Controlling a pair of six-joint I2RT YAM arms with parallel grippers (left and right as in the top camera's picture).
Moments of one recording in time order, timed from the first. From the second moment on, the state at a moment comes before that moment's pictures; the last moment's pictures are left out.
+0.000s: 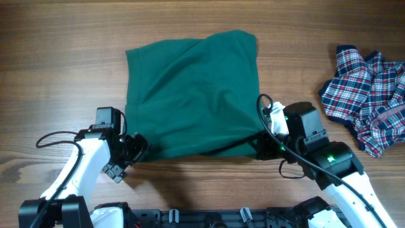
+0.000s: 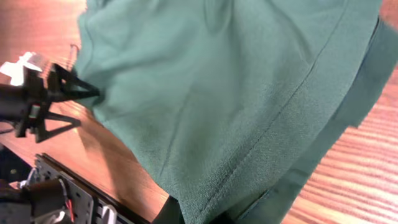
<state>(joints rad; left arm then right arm) 0.05 1.36 0.58 -0.80 0.16 -0.79 0.38 0.94 0.77 -0.82 -0.38 0.38</state>
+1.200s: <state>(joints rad) 0.08 1.09 1.47 -1.15 0.07 -0.64 0.38 0.94 0.84 -0.89 -0.26 0.43</state>
